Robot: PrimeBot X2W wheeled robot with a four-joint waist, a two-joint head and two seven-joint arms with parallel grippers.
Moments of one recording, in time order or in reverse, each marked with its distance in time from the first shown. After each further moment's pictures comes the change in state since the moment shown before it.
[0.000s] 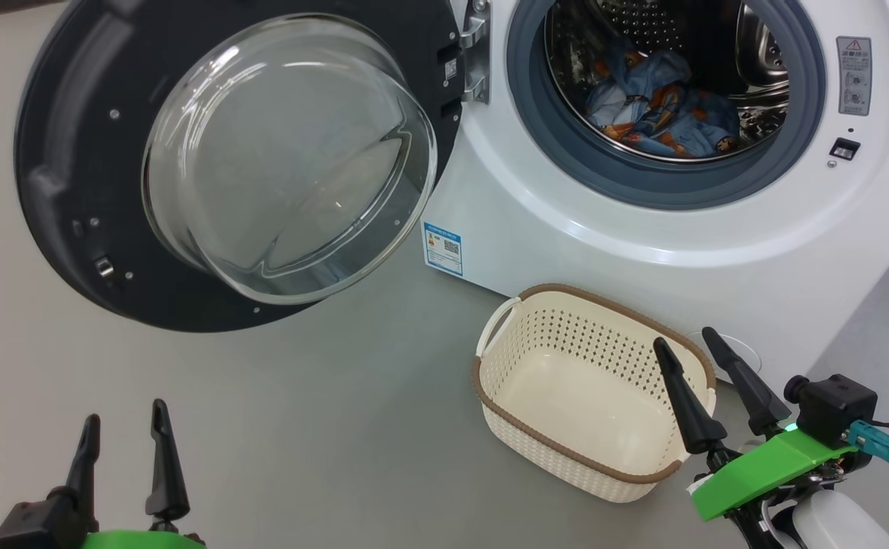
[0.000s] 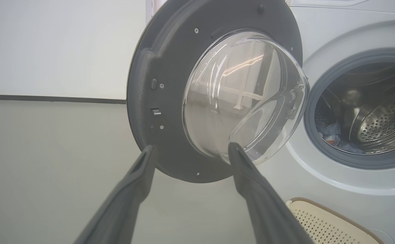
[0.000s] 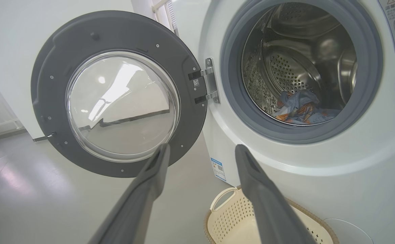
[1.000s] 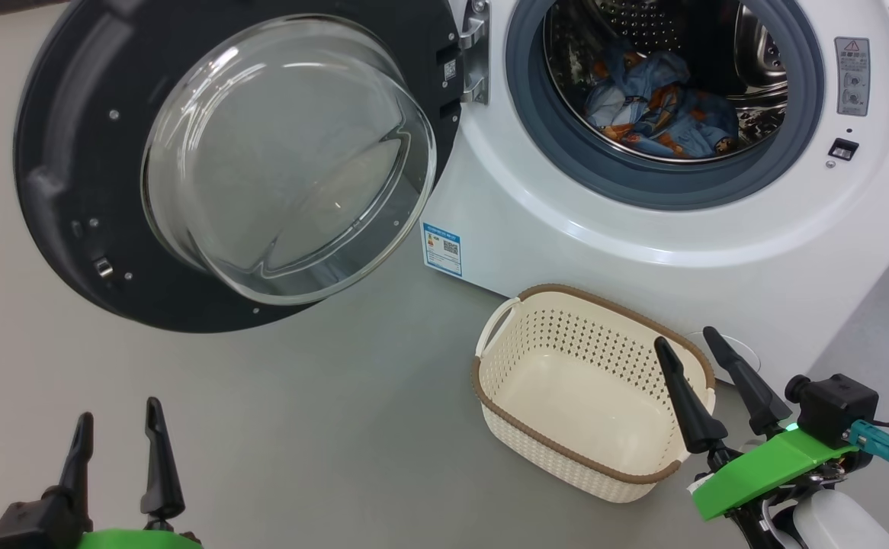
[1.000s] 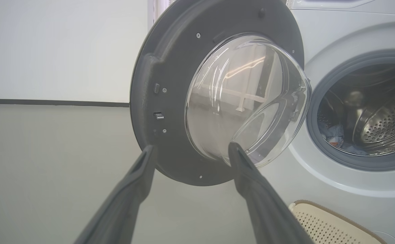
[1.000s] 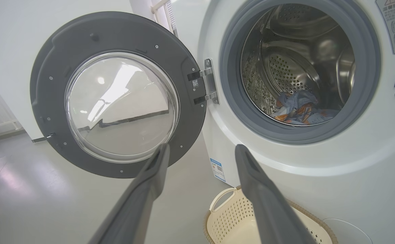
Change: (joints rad) left arm 0.000 -0.006 0.016 -0.008 0.020 -0.001 0.000; right arm 0.000 0.001 -0.002 0.000 0.000 0.000 0.000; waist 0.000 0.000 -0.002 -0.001
